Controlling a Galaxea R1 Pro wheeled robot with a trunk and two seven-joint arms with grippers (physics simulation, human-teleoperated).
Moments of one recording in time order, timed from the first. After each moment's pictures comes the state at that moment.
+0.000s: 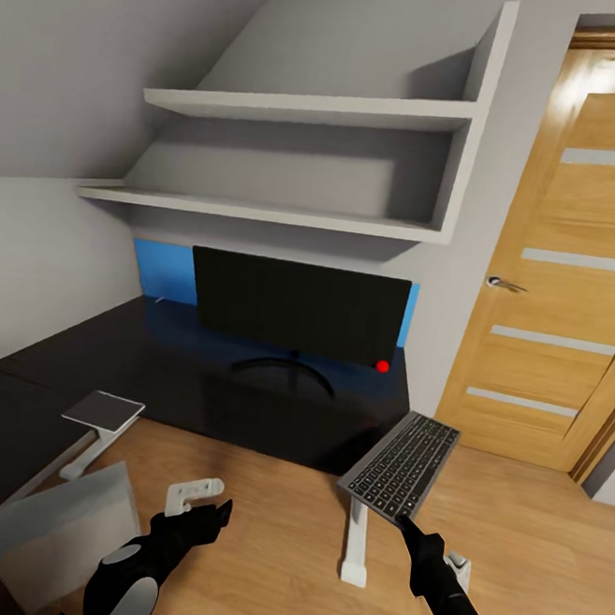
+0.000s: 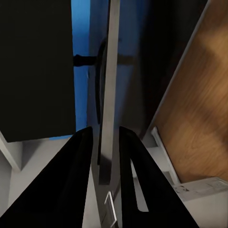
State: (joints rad) left arm -0.11 0.10 -0.39 -1.62 0.67 0.52 0.55; right arm -0.03 -0.10 0.02 -1.25 -1.57 0.23 0.12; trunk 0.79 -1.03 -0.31
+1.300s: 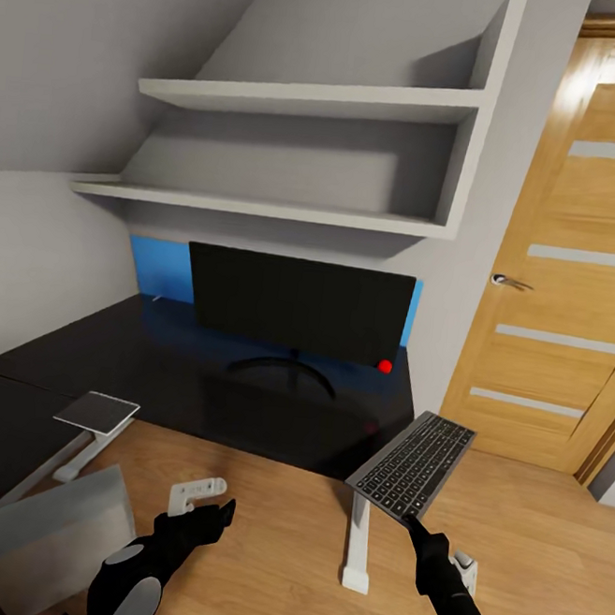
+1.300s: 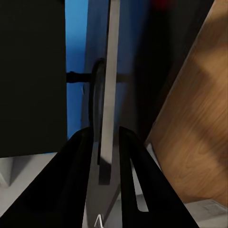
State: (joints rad) left arm -0.11 0.09 -0.39 -1.62 0.67 0.52 0.55; right arm -0.03 -0.10 0.02 -1.25 -1.54 0.15 0.12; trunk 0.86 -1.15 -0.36
